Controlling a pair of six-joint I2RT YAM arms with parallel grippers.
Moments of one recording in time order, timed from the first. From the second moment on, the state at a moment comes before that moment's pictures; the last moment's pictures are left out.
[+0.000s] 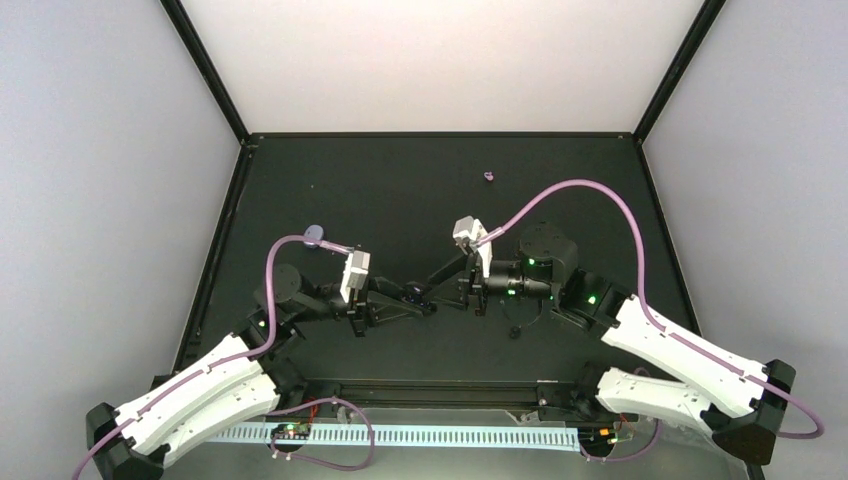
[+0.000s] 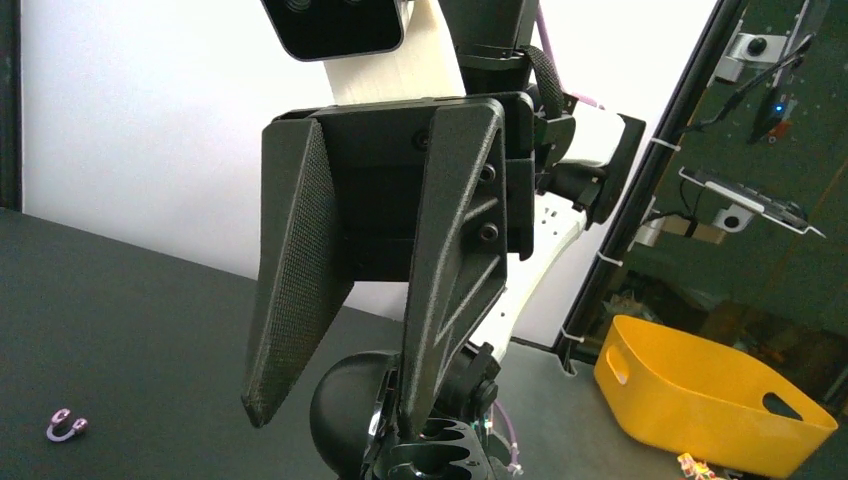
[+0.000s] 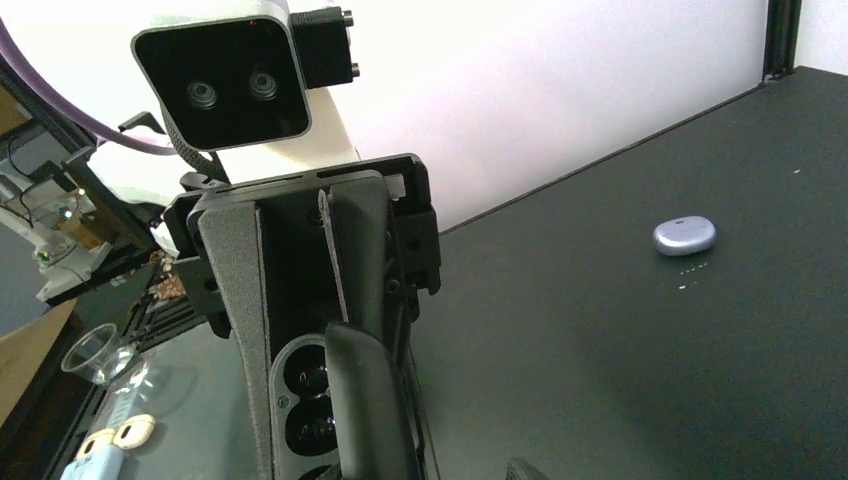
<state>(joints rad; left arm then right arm) -0.79 0.64 0.50 0.30 0.72 -0.42 0.96 0.94 0.92 -0.18 -0.47 0.31</state>
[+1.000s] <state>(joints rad) -0.80 0.67 0.51 0.30 0.75 -0.43 0.99 0.97 0.95 -0.17 -0.48 0.26</state>
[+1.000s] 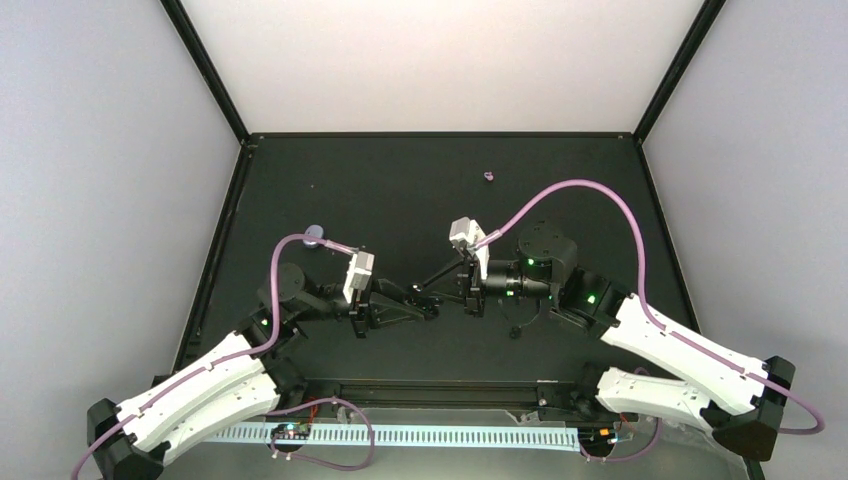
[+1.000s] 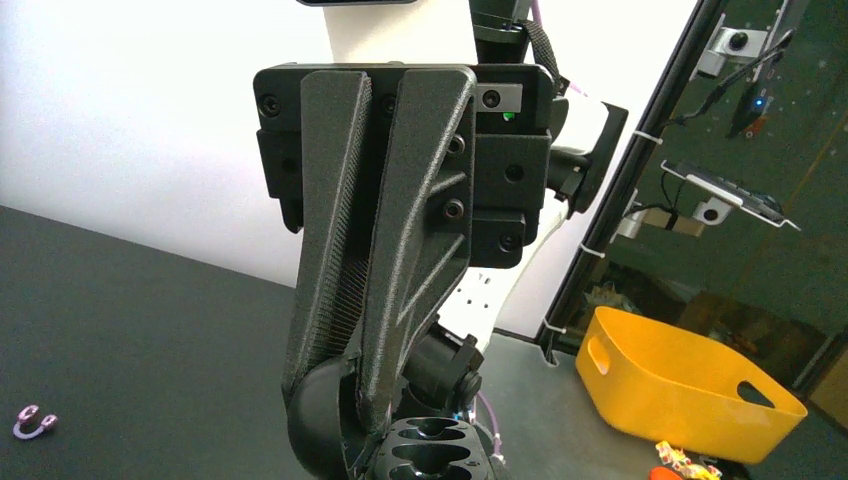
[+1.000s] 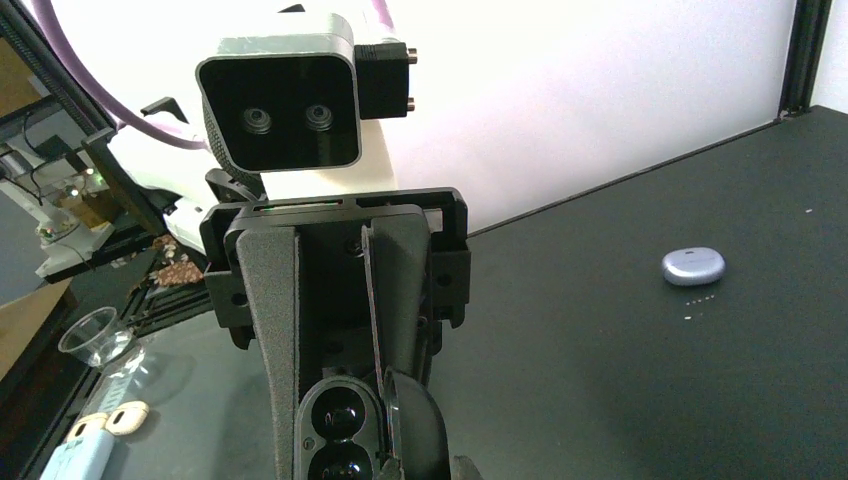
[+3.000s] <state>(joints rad) -0.80 0.72 0.52 0.32 0.77 -0.45 1.00 0.94 0.97 -0.23 -0.43 0.21</state>
